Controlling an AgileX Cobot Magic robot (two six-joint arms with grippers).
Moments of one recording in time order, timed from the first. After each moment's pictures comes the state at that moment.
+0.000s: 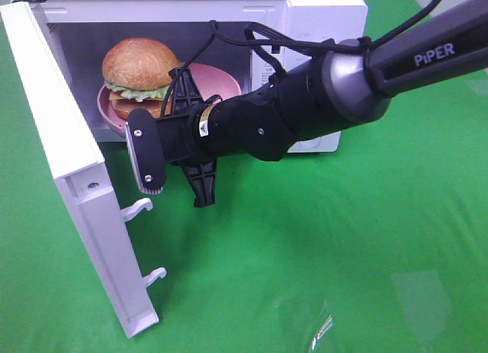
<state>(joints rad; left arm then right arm) 0.05 0.00 -0.52 -0.14 1.08 0.05 0.78 2.08 -1.24 -0.11 -0.20 -1.16</state>
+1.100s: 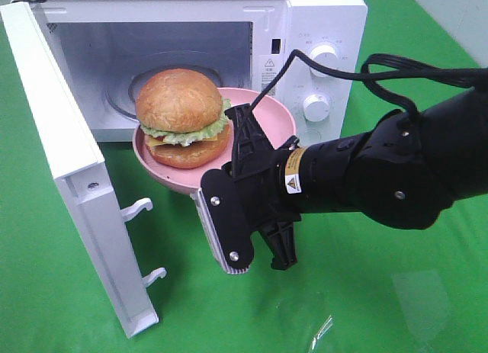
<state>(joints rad) 0.05 0.00 -0.52 -0.14 1.08 0.05 0.79 1.72 -0.74 -0.19 -0.29 -1.17</state>
